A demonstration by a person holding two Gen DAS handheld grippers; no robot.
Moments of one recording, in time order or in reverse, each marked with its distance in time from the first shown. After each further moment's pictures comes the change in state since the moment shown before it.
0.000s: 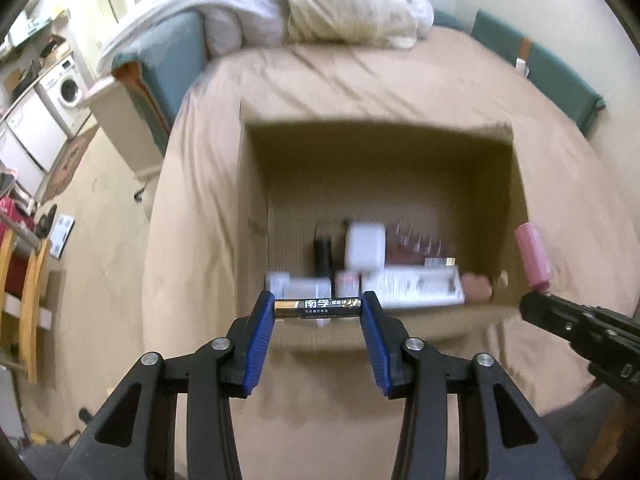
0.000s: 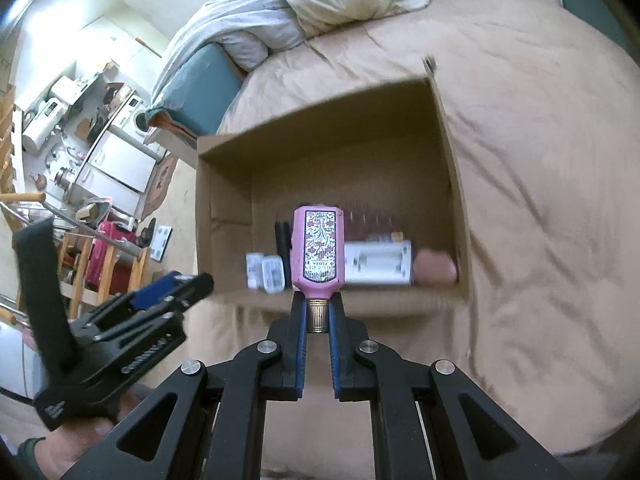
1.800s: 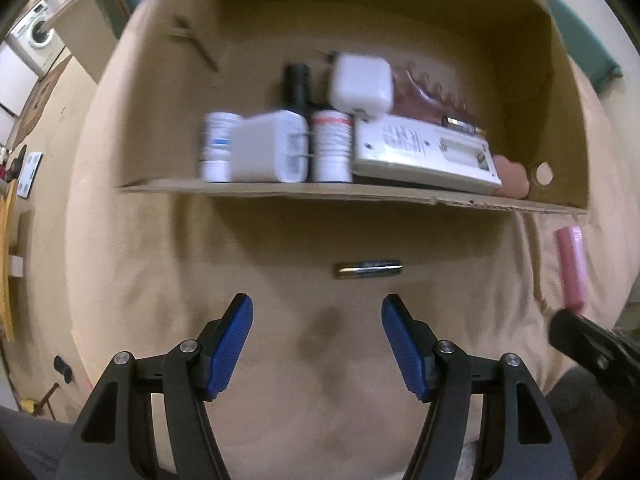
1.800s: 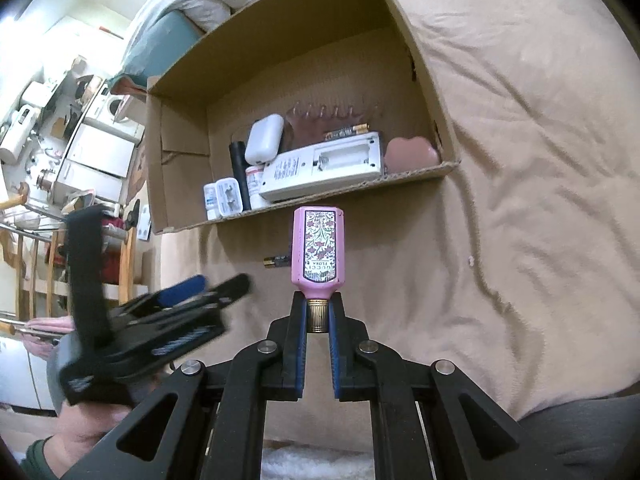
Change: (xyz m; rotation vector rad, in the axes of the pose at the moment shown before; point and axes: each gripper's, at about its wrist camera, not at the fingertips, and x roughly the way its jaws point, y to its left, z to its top) left arm 0.128 -0.053 -0.079 -0.040 0.326 -0.069; right arm 0.032 -0.032 -0.069 0.112 0.144 -0.024
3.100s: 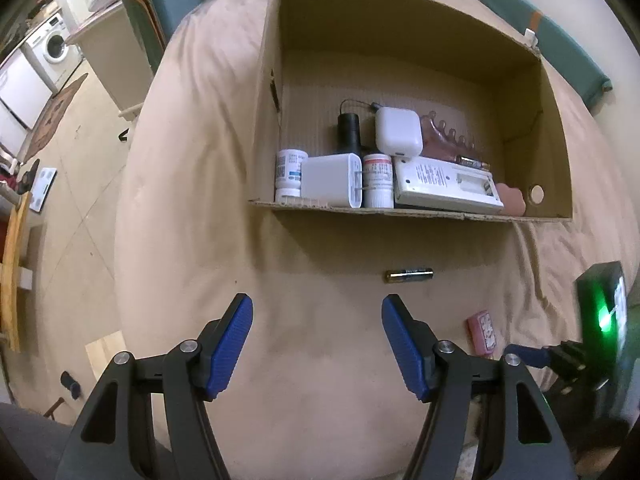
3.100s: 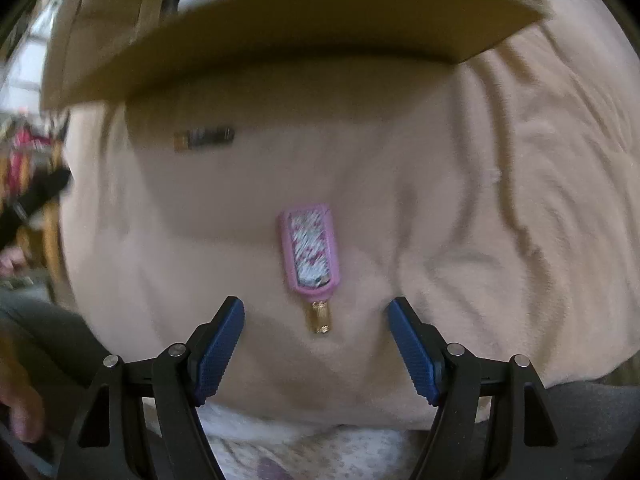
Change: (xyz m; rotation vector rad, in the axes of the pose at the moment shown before) left arm -0.049 0.053 -0.018 -0.005 -0.142 -0.002; right arm 0.093 0.011 -0.035 -0.134 0.336 -0.317
